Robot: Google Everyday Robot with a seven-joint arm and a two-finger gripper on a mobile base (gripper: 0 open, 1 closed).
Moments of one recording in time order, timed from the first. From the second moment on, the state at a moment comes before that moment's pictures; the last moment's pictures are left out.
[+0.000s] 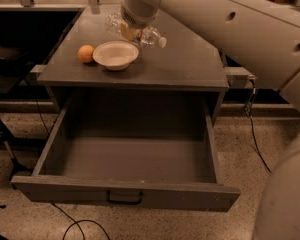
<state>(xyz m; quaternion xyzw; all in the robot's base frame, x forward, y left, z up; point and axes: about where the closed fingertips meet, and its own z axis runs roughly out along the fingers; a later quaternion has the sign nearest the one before) 0.730 0.032 0.958 -0.44 0.81 -0.08 0.38</state>
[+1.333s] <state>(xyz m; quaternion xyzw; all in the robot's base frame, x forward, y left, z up) 0.796 -0.021 0.905 -0.35 0.89 -0.05 0.30</state>
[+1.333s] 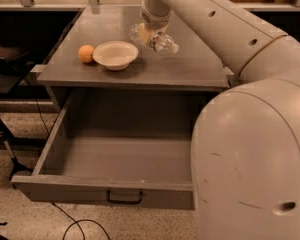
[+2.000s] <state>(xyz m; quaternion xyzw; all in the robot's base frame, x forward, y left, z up) 0.800 -0.019 0.890 -0.36 0.89 -0.04 0.28</state>
